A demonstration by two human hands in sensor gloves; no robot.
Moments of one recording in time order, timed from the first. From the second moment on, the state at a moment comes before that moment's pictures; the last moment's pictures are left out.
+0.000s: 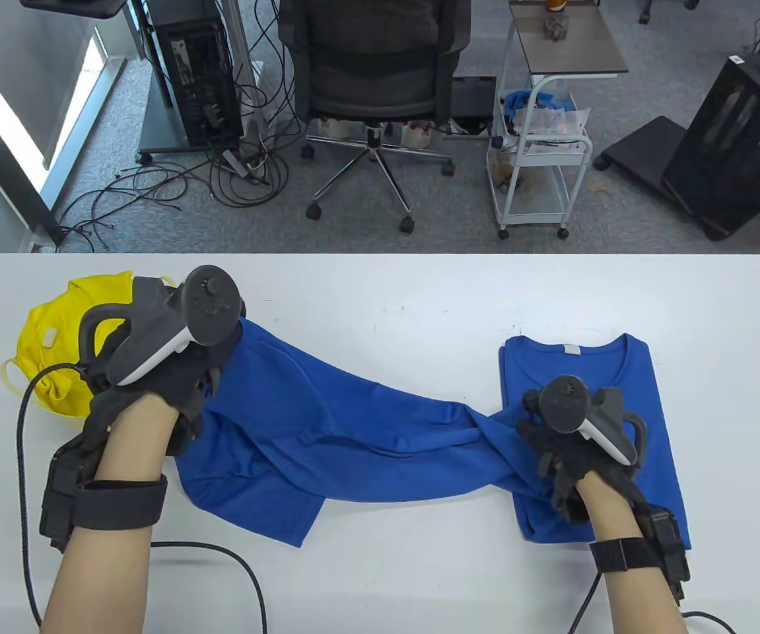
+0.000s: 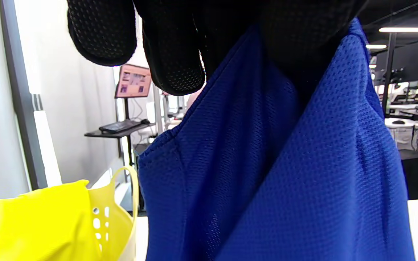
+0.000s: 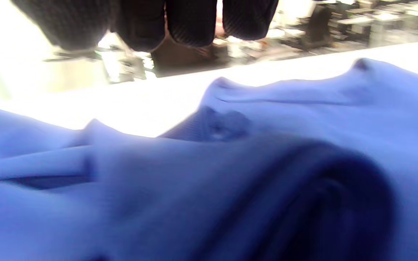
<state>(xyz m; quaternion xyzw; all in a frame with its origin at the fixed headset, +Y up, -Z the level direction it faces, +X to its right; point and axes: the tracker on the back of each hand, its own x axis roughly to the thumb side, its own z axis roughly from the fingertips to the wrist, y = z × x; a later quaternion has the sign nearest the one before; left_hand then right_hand) -0.222 -0.479 -0.332 0.03 -0.02 -0.03 1.00 0.205 -0.701 -0.326 0.06 0.03 0.99 0.11</state>
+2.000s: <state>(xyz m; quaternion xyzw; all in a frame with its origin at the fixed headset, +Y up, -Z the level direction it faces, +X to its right) -0.278 -0.532 -0.350 -0.02 0.02 -0.03 1.00 0.257 -0.668 -0.325 0.00 0.02 1.00 0.07</state>
